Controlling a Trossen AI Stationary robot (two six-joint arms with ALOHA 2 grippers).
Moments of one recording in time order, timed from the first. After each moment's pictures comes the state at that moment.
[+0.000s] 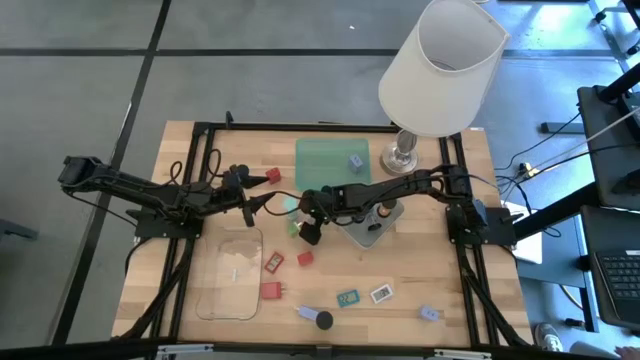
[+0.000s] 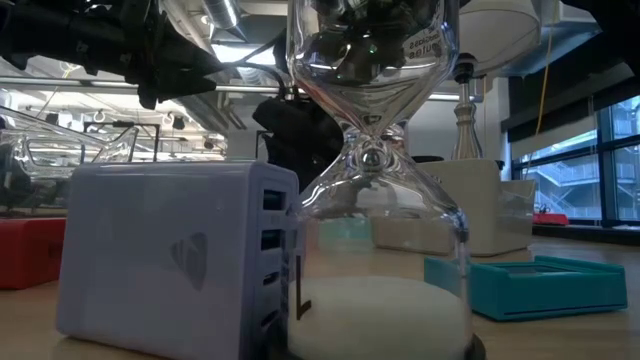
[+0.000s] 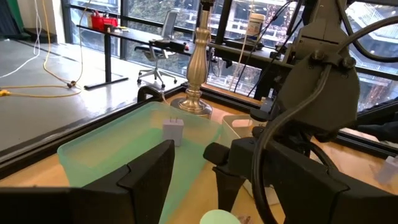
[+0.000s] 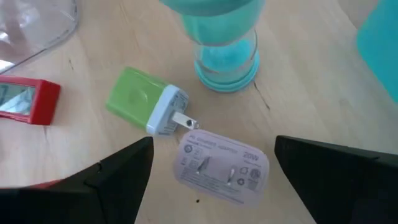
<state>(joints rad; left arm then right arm) -0.14 0.73 0.22 0.44 -0.55 -0.25 0.04 2.12 1.46 -0.35 0.05 0.46</state>
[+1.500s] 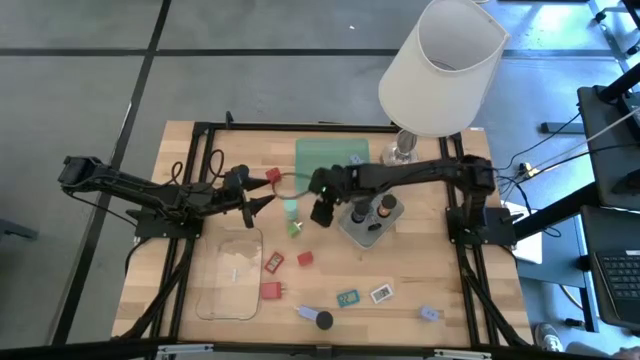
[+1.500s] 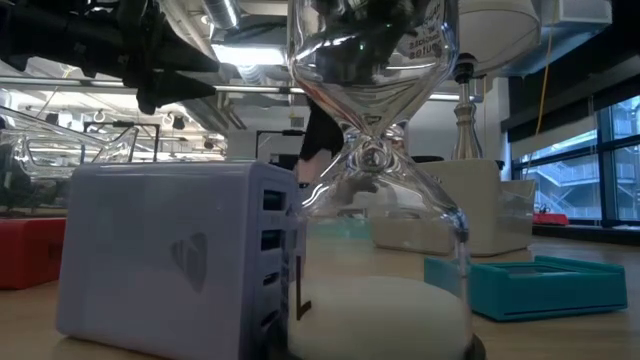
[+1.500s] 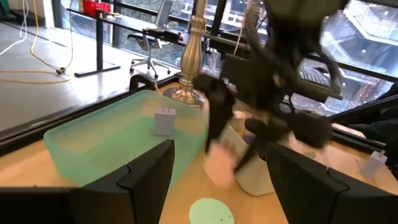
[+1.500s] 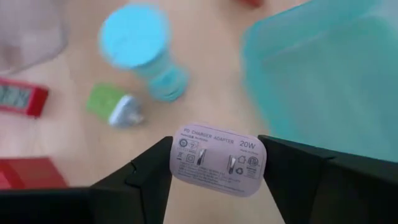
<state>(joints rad) -0.14 0.73 0.22 0.41 -0.52 -0.32 -0.06 1.92 1.46 -0.55 0.09 0.30</state>
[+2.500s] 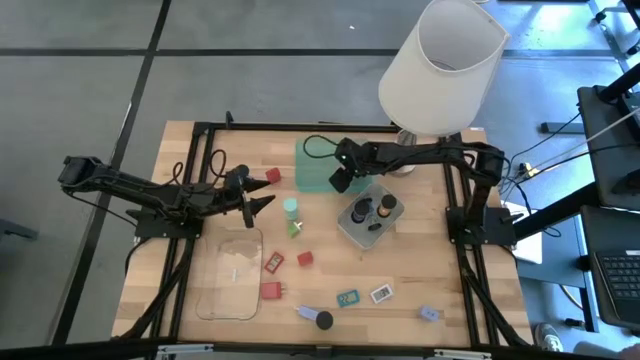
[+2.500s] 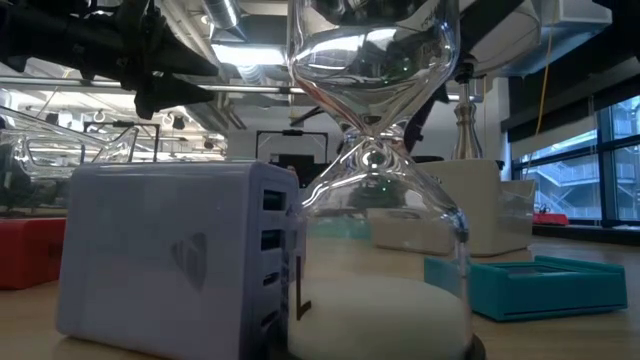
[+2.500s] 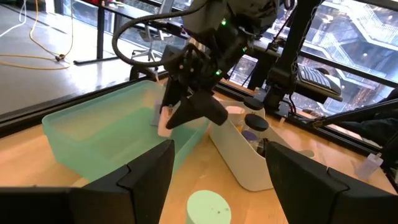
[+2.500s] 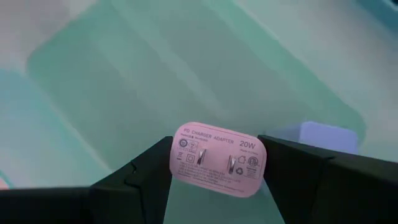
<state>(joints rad) -0.14 0.73 0.22 0.38 -0.52 -0.38 -0.31 1.86 1.17 -0.38 0.19 0.36</state>
